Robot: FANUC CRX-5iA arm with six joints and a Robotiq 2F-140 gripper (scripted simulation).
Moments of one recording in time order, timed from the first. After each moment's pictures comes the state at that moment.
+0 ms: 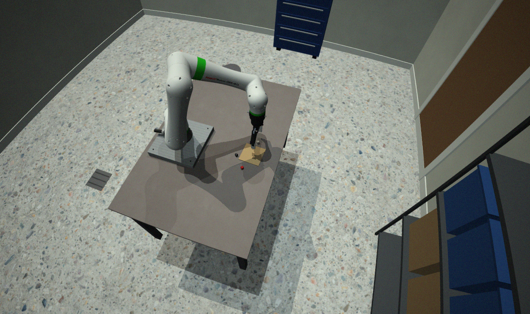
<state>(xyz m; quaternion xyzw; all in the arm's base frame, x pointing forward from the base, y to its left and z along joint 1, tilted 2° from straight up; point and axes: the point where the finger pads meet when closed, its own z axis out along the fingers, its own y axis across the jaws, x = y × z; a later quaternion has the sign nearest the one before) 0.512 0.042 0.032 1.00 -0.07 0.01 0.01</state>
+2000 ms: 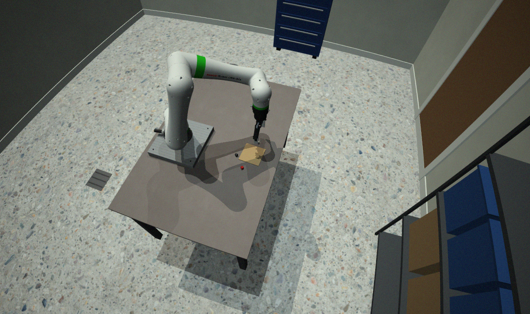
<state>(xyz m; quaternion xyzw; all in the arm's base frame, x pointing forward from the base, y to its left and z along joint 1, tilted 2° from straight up) 0.527 0.058 0.070 1.00 -0.07 0.01 0.01</state>
